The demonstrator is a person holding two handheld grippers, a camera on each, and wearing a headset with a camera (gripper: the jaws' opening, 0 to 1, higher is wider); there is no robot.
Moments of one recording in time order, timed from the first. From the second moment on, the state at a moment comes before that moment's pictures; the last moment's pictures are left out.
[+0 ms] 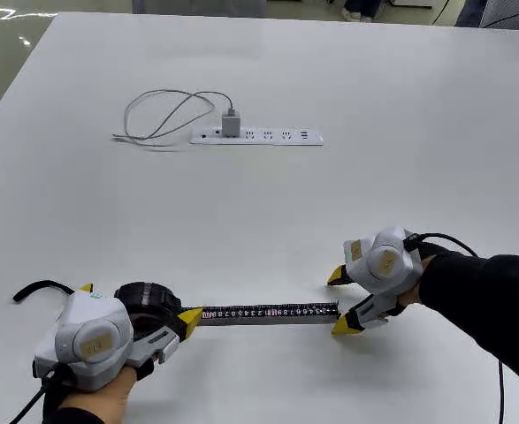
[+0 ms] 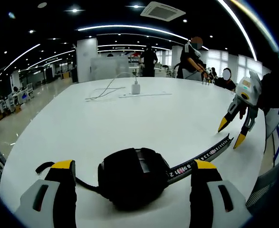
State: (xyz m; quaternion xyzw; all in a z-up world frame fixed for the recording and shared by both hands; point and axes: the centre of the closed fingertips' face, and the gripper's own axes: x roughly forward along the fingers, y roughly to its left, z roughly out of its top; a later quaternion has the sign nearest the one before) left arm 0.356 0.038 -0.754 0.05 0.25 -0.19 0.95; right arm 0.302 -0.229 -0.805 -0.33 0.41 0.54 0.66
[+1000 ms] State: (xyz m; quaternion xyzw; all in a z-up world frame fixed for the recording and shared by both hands) left arm 0.359 0.044 -0.750 0.04 0.25 -0.17 0.95; right arm 0.296 -0.228 -0.806 -0.33 0.41 0.54 0.66
